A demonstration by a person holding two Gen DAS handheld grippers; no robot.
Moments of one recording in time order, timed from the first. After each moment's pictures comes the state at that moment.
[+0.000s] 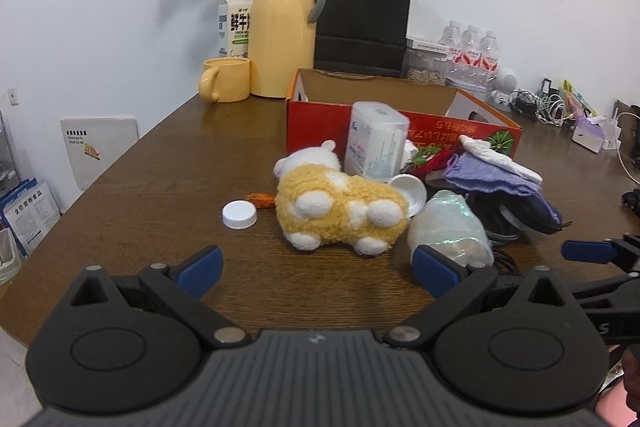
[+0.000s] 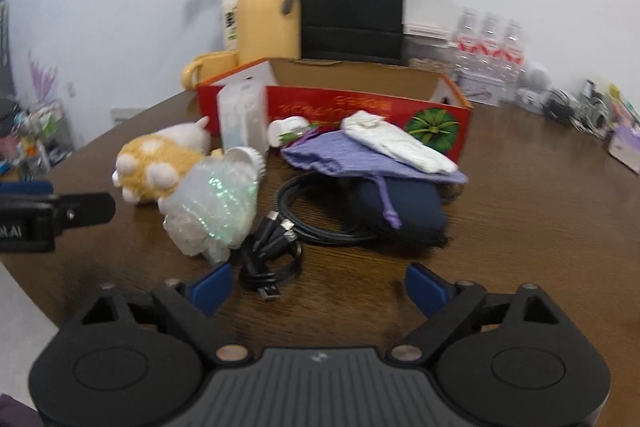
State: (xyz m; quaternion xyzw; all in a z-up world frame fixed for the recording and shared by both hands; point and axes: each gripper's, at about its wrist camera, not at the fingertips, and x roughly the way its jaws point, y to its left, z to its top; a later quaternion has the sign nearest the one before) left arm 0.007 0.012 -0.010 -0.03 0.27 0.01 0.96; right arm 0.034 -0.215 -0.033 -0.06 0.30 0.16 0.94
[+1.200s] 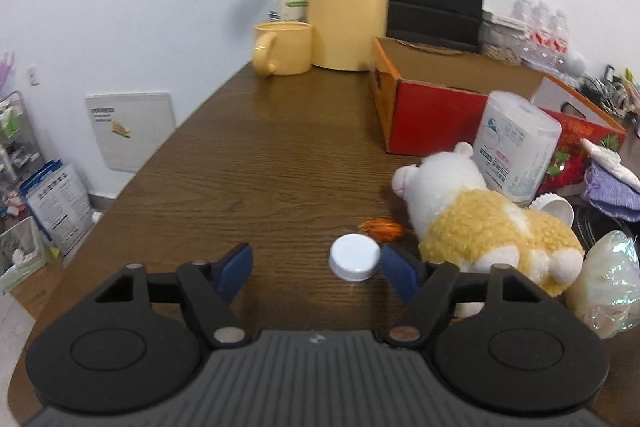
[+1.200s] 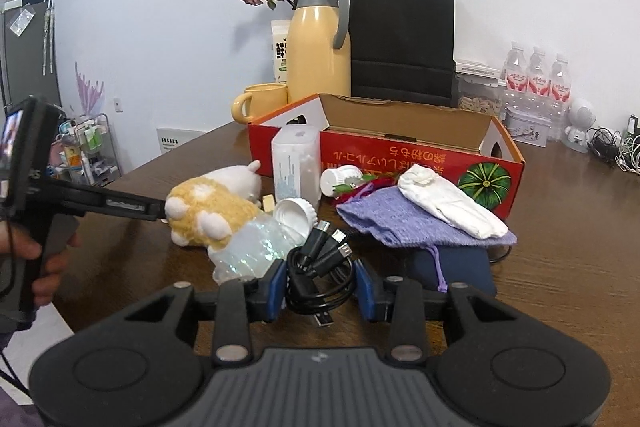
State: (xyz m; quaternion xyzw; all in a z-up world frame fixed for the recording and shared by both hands) left arm 0.096 0.087 -0.033 -0.02 0.32 0.05 0.94; right arm 0.042 -0.203 -0.009 -0.05 0.26 0.23 0.94
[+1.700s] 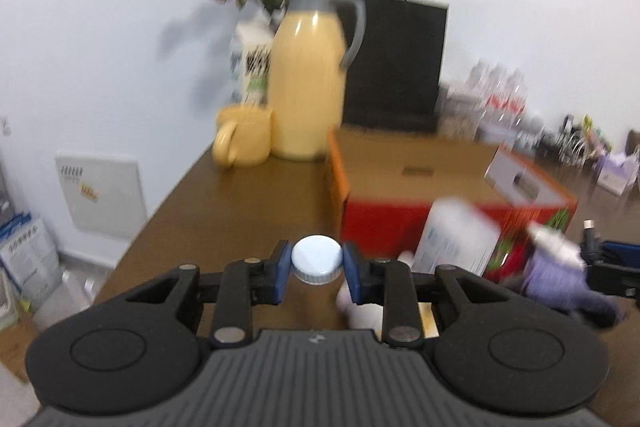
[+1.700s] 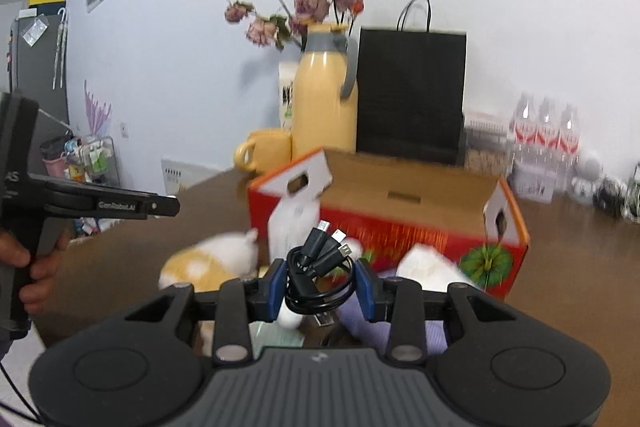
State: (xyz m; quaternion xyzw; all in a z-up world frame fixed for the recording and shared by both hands) left arm 0.103 0.078 0.033 -0.03 0.22 0.00 0.97; right arm 0.074 -0.193 0.032 -0.06 0.20 0.24 0.95
